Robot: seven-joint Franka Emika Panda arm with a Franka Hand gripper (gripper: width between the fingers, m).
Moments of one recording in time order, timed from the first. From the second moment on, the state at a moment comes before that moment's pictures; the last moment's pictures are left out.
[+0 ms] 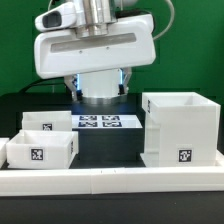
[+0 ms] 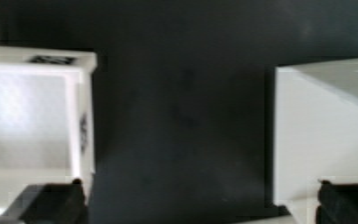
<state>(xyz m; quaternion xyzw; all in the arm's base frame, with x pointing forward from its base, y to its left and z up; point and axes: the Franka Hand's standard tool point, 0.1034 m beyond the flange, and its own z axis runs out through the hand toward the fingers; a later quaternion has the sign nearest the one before) 0.527 -0.046 0.103 -1.00 0.03 -0.02 0.06</state>
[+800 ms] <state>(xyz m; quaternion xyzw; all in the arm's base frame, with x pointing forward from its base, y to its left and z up) 0.527 -0.091 0.032 -1.00 0.05 -0.02 0.02</state>
